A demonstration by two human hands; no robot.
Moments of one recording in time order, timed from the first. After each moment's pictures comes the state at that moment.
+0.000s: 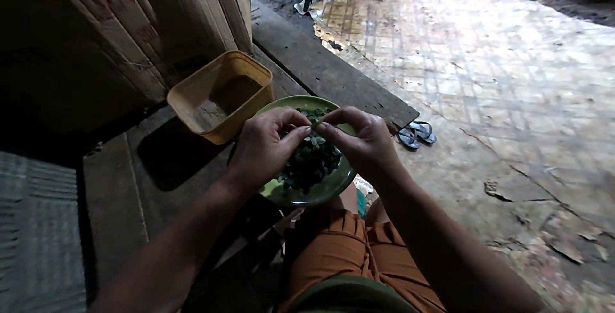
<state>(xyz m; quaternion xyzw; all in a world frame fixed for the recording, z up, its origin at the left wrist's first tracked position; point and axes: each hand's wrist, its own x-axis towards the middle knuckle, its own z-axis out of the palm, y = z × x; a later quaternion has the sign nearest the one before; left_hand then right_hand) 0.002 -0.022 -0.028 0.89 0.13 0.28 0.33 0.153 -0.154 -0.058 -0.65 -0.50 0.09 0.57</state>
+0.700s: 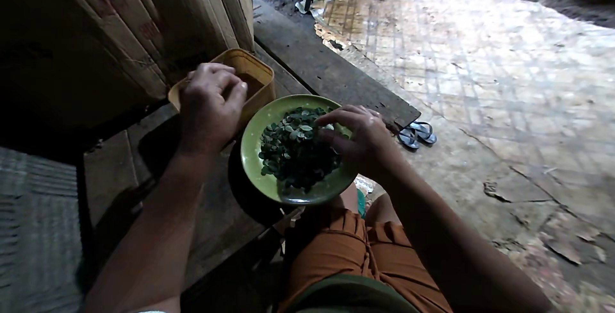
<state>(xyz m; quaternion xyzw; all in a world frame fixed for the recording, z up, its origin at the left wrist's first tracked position) -0.016 0.056 -0.012 0.91 0.25 0.33 0.10 0.163 -0.155 -0.056 -0.72 -0.57 0.01 0.40</state>
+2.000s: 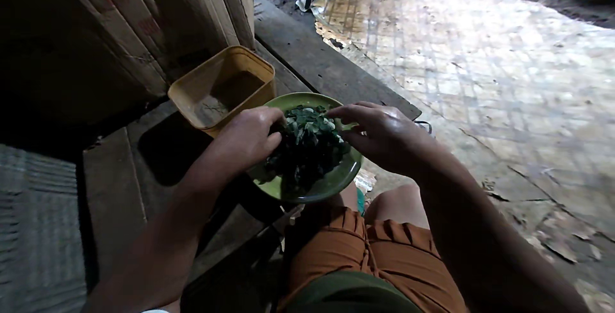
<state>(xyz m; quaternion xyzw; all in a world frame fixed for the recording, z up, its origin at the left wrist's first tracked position) -0.010 0.010 -0.013 0.97 0.15 0.09 0.17 0.182 -0.174 -0.028 -0.72 -0.61 0.11 0.31</state>
